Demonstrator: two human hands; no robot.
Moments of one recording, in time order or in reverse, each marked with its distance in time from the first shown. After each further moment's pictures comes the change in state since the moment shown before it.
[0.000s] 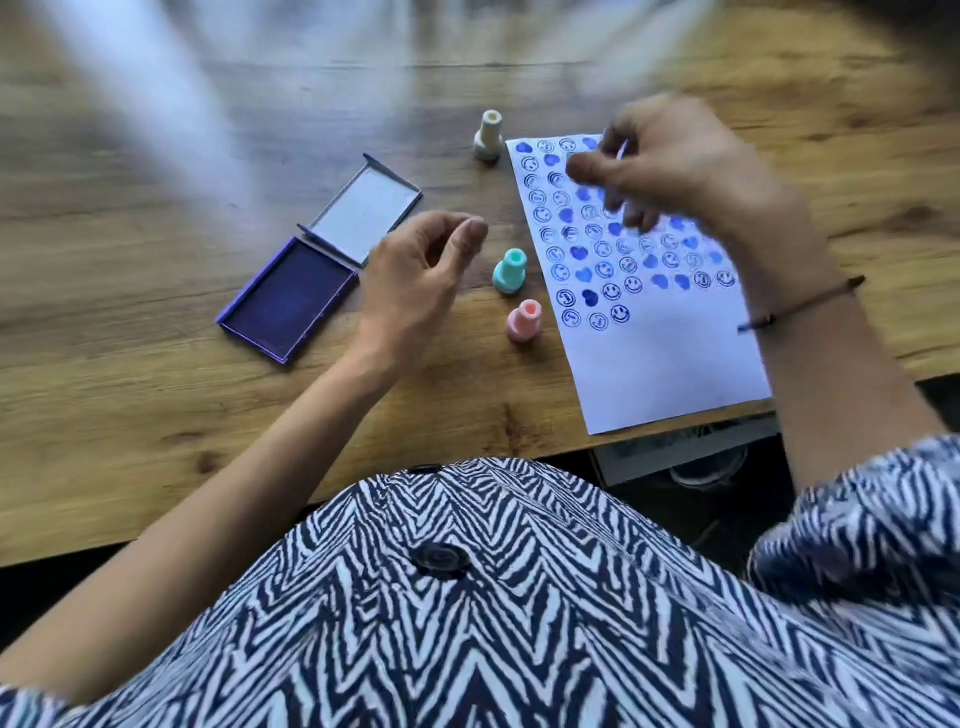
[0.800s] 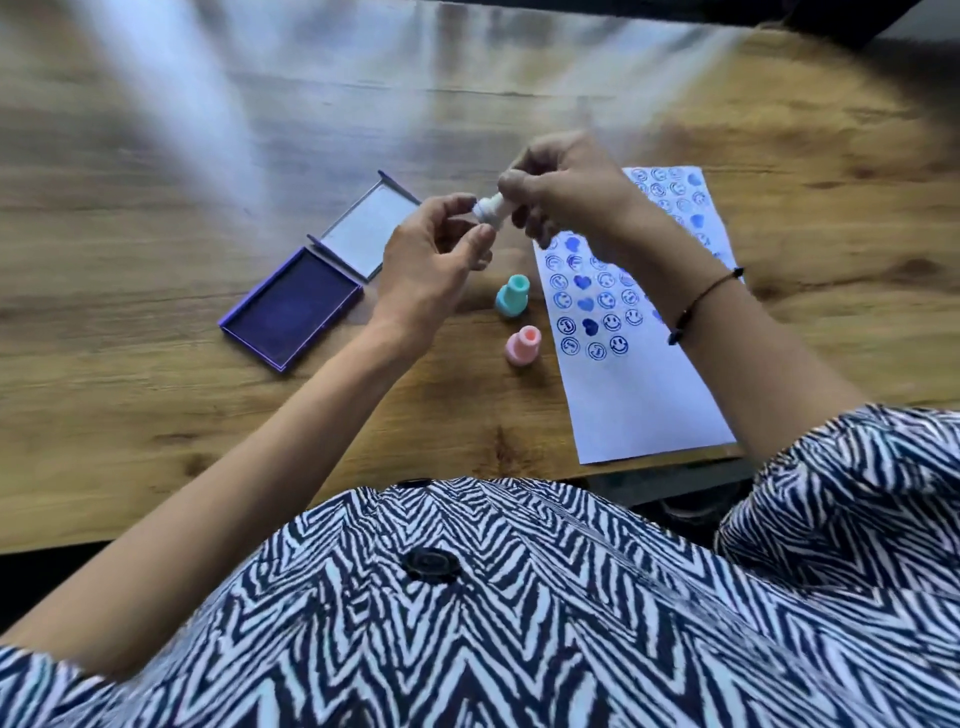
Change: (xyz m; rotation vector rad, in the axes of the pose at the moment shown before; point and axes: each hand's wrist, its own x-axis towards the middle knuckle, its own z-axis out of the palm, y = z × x) left_hand 0.029 0.000 0.013 -0.239 0.065 -0.123; right_hand 0.057 -0.011 0.047 0.470 -0.092 -0.208
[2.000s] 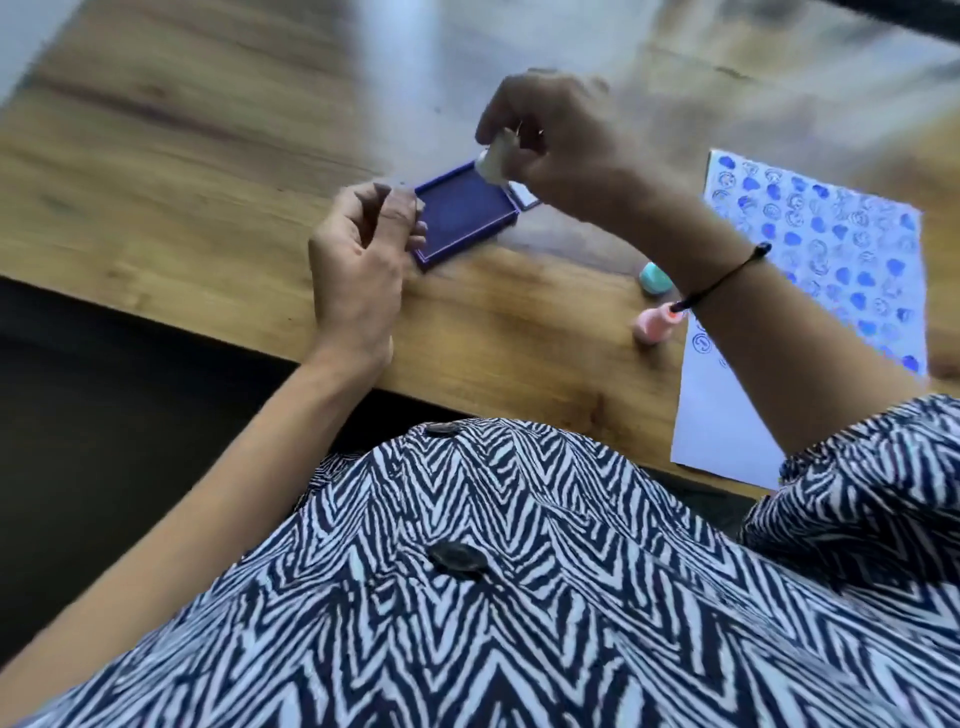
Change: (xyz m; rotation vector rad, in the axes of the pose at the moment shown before) left_hand -0.095 -0.022 -0.096 -0.226 0.627 0.060; right_hand -0.012 -0.062 0.099 -0.486 -0.212 -0.620
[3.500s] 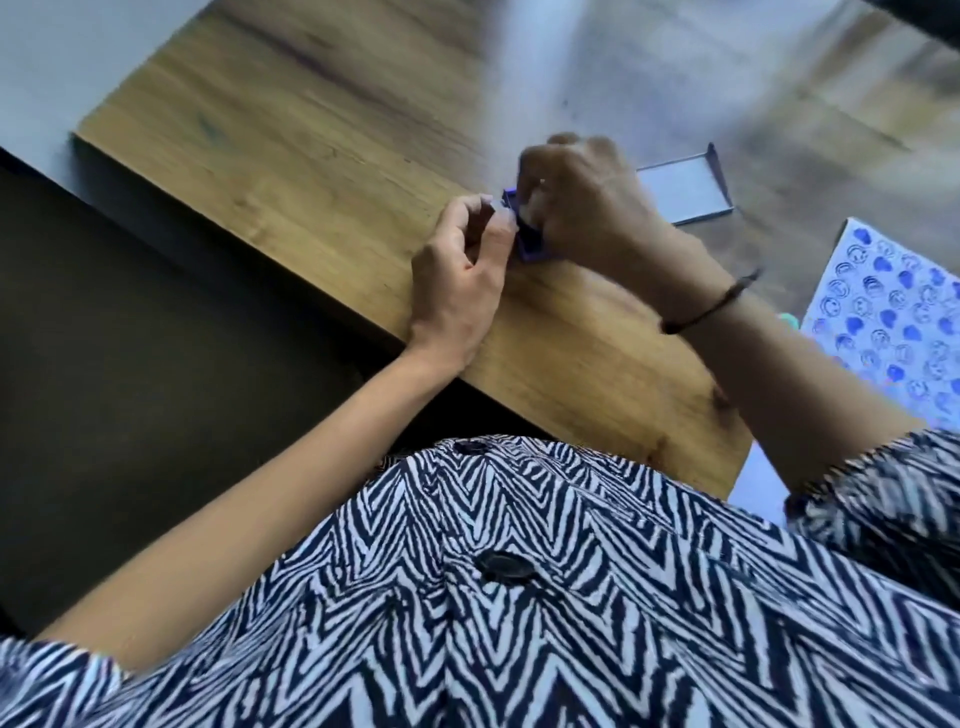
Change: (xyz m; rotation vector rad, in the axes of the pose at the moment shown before) left_hand -0.004 -0.017 -0.011 0.317 0.191 0.052; right_hand 0.027 -0.033 0.058 -0.144 -0.137 -0.188
